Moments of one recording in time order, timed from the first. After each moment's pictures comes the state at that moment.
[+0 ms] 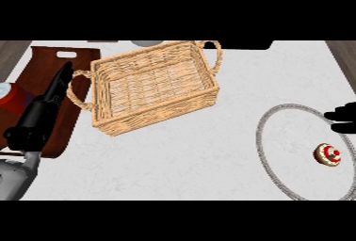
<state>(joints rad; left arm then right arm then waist) -0.24 0.62 -0.29 -1.53 0.22 0.27 -0.07 -0.27 -1.24 0.00 -1.95 -0.09 0.85 -0.13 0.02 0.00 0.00</state>
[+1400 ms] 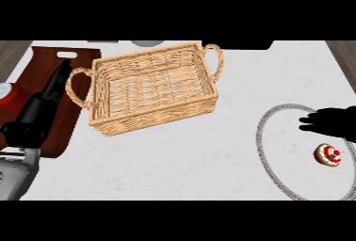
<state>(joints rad) -0.24 0.55 -0.19 -1.53 0.15 0.18 -0.03 -0.37 -1.12 0.46 -1.50 0.70 0.60 -0.50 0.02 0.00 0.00</state>
